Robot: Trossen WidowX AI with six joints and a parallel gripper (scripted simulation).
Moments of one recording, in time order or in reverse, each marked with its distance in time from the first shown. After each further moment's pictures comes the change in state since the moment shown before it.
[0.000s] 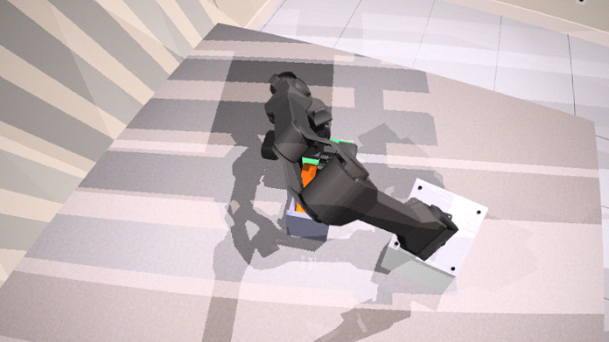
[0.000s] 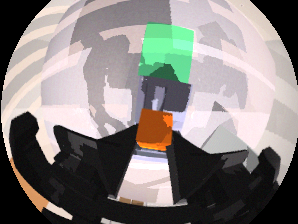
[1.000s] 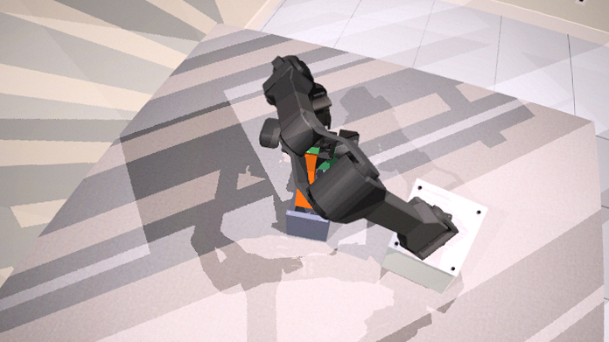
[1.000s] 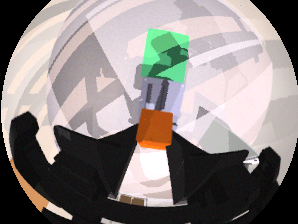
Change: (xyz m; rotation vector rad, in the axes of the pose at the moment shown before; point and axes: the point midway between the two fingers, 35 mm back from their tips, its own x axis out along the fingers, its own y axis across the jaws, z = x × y) arm -0.038 0.000 -0.001 0.003 0.005 0.001
